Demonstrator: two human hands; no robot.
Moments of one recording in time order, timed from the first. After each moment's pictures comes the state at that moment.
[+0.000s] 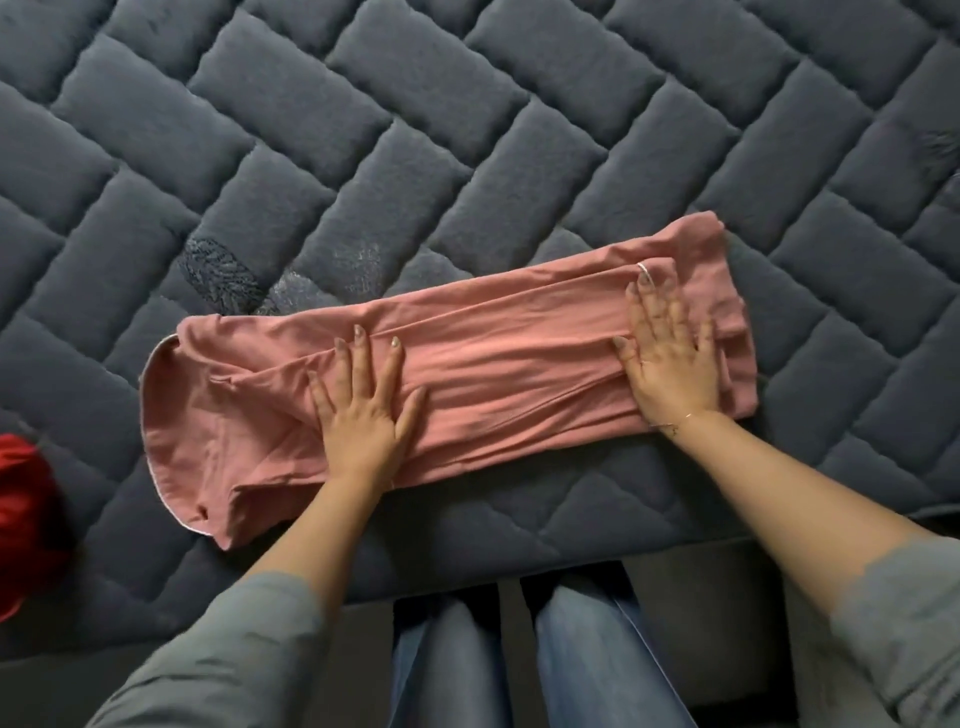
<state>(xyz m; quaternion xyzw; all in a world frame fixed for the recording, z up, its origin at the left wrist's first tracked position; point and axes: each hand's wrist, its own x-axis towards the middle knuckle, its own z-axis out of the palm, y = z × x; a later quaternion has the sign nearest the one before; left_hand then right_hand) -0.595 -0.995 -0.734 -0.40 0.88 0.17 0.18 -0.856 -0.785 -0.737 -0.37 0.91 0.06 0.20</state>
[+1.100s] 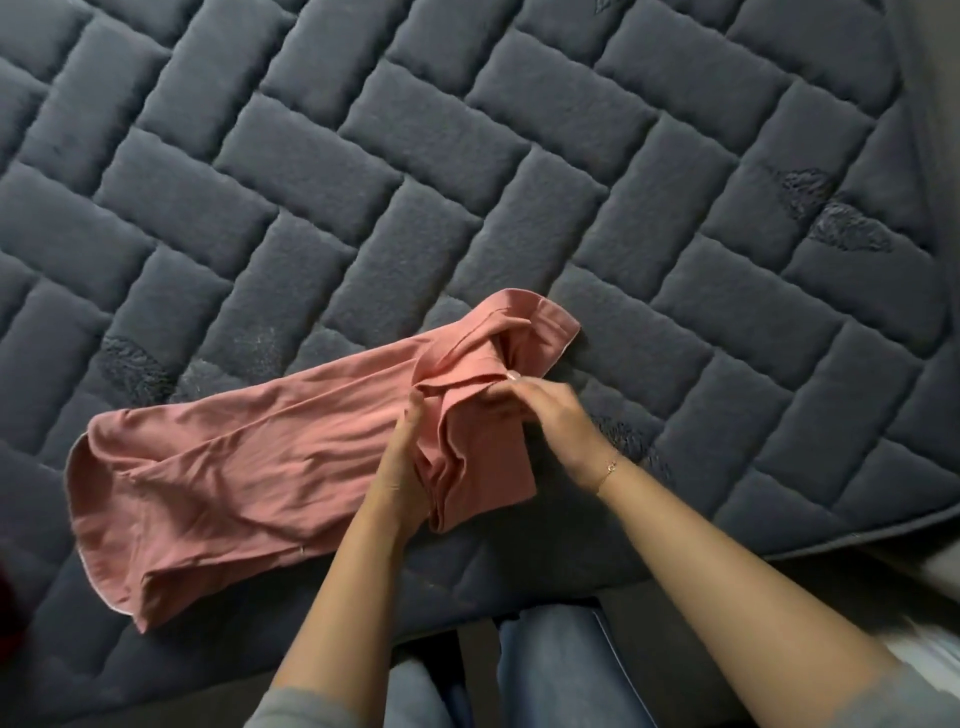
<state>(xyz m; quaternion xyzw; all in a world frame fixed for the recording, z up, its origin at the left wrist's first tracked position) -0.753 -0.904 -0.684 -0.51 0.24 0.83 0.00 -0.887 -0.800 -0.666 0.01 0.65 -0.54 0.54</state>
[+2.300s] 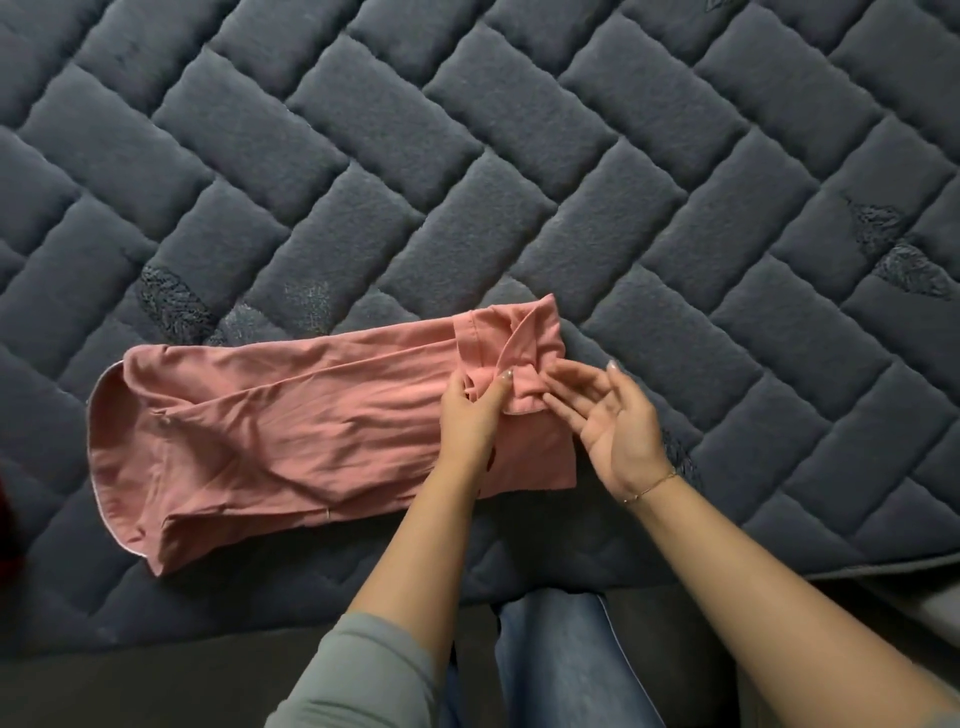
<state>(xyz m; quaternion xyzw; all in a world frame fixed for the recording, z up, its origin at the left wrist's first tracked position) -0.769 -0.904 -0.699 -0.59 0.38 0.71 -0.06 -0.869 -0.805 -0.673 0.21 0.52 -0.66 0.50</state>
